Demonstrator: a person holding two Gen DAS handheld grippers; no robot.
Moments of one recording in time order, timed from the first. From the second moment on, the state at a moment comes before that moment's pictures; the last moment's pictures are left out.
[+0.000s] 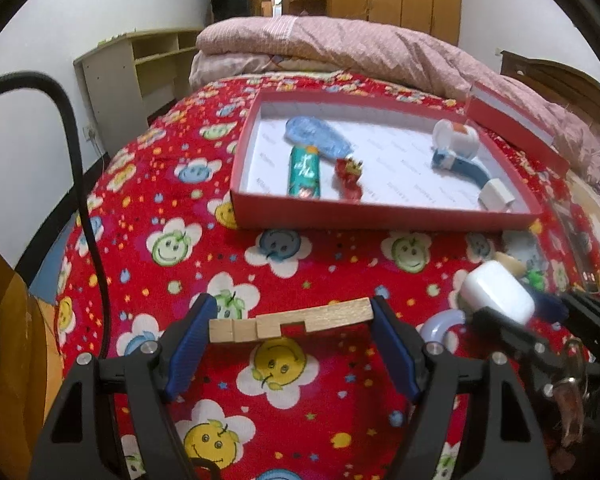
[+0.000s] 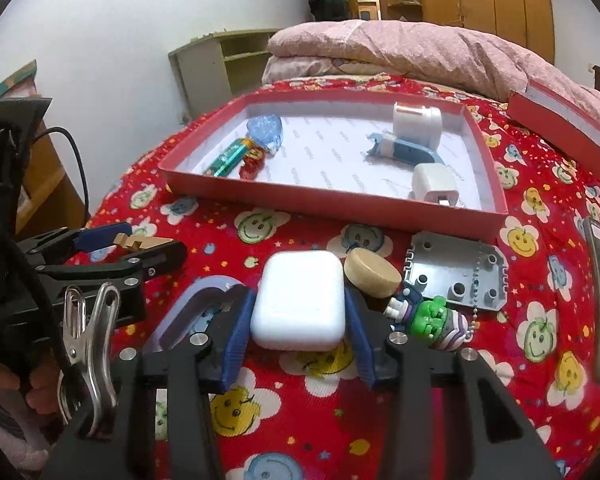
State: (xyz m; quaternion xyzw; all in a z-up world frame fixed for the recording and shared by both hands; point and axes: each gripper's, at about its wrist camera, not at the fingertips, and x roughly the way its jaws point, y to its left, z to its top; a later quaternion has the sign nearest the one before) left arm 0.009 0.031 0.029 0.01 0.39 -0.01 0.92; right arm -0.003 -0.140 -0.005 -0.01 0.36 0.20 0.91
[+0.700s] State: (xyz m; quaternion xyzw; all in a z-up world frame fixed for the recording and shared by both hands) left arm 0.001 0.021 0.051 0.00 0.38 -0.02 0.93; right arm -0.008 -0.148 -0.005 0.00 0.36 0.21 0.91
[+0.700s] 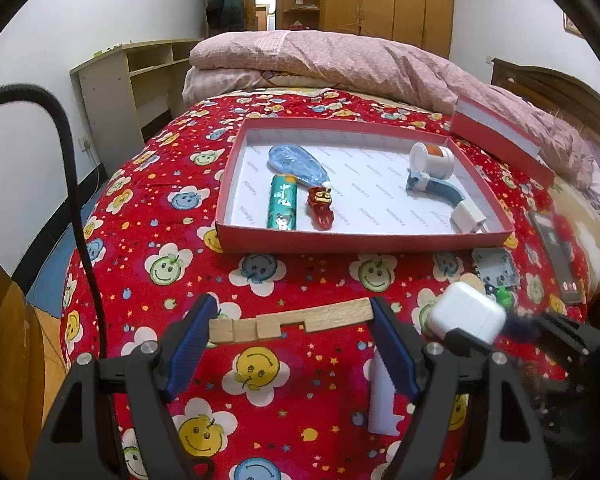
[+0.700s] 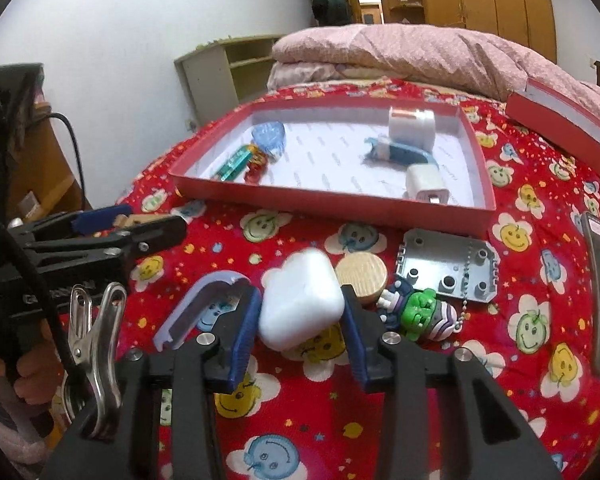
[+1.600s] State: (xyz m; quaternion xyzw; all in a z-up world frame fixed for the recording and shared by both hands) left arm 0.012 0.020 0.056 -0.01 0.38 -0.03 0.92; right arm -0.013 -0.161 0.007 0.03 0.33 0.21 0.92
